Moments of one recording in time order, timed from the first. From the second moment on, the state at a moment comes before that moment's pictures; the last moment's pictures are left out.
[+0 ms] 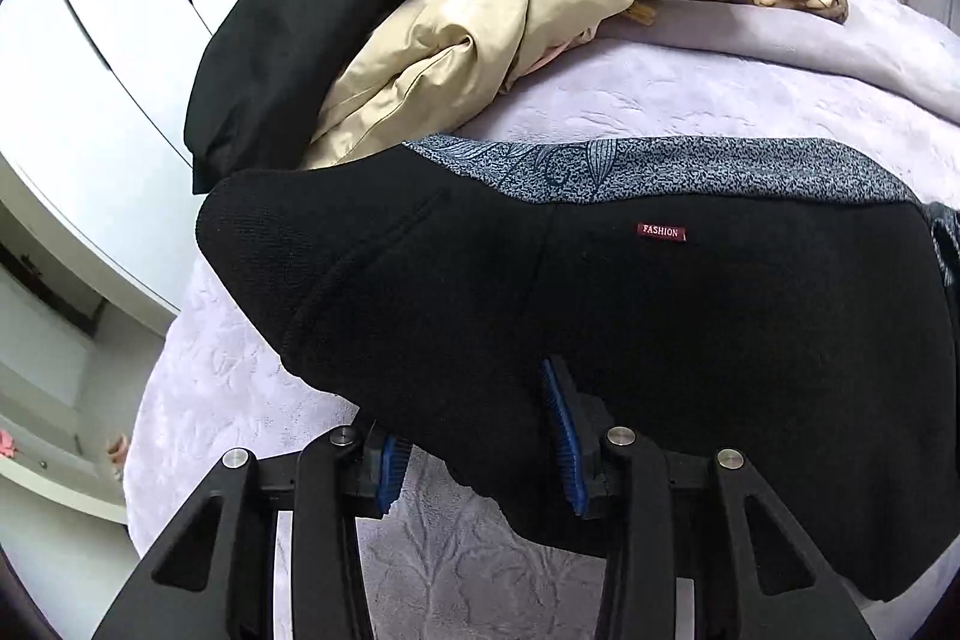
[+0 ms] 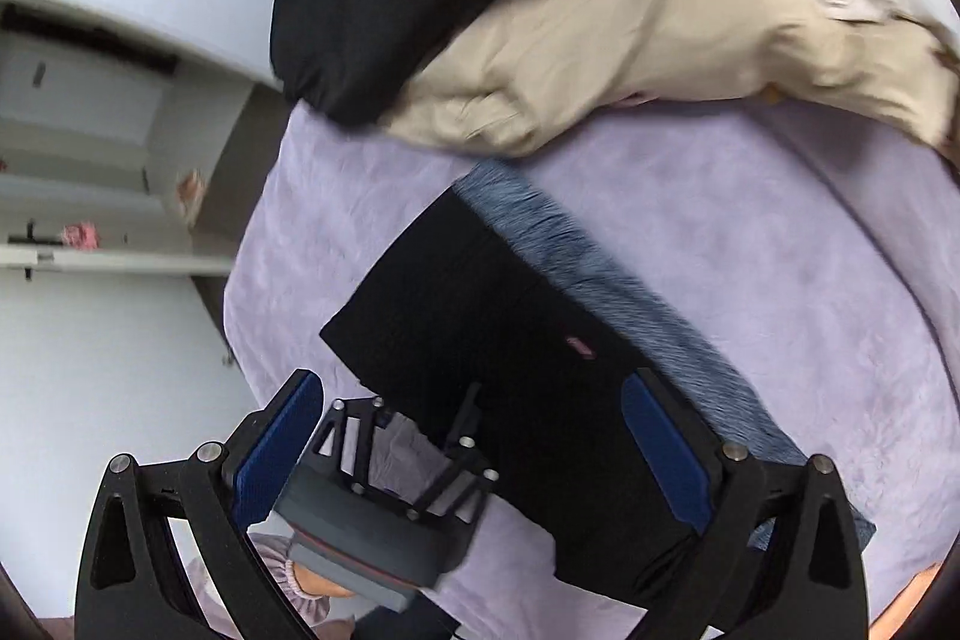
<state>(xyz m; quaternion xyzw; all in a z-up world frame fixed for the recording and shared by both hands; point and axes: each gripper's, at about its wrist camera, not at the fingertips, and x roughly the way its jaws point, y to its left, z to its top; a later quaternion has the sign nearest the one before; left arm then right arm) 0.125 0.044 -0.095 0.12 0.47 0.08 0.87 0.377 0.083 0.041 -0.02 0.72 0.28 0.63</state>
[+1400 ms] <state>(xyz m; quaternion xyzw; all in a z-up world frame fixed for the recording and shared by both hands) 0.024 -0.254 0.026 0.21 0.36 -0.26 0.87 0.197 -0.345 0.050 0.44 0.53 0.23 0.68</state>
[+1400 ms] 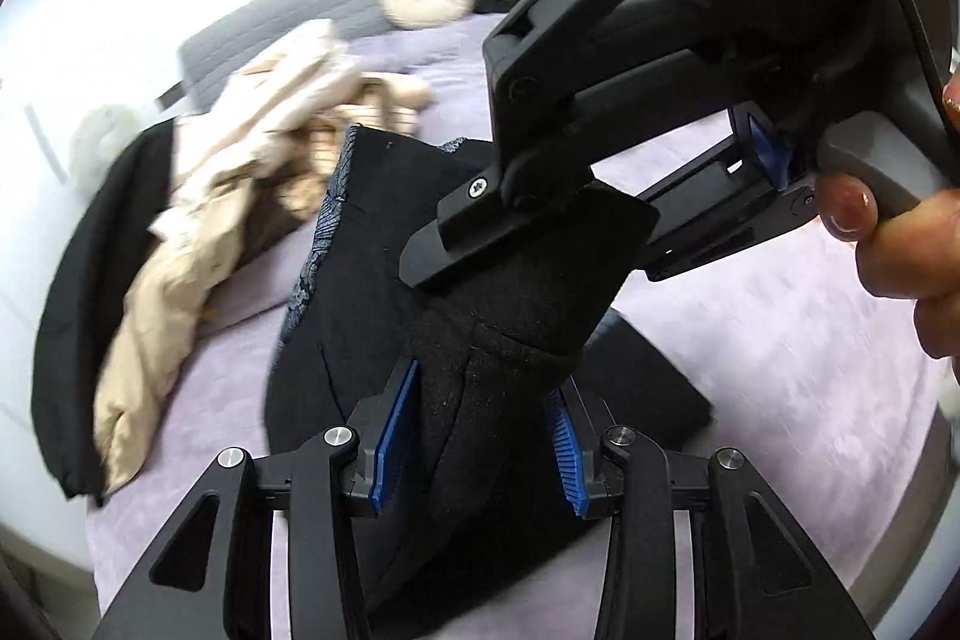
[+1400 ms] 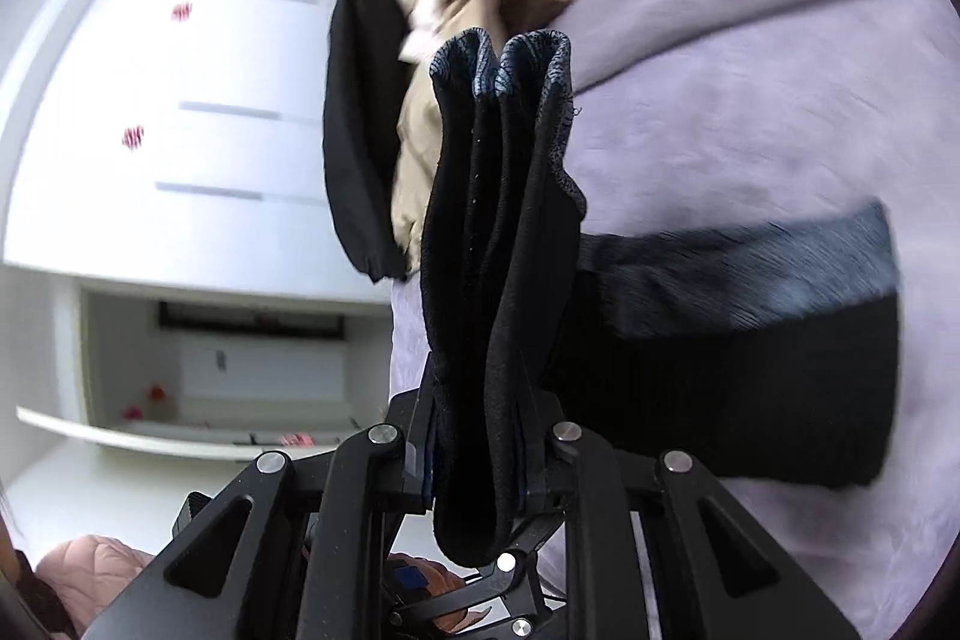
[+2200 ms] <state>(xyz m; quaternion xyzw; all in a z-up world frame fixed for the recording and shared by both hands) 0.055 -0.238 -0.031 0.18 0.51 -0.22 0.81 0.116 -0.435 -0.038 0.36 0.59 0.04 0.72</state>
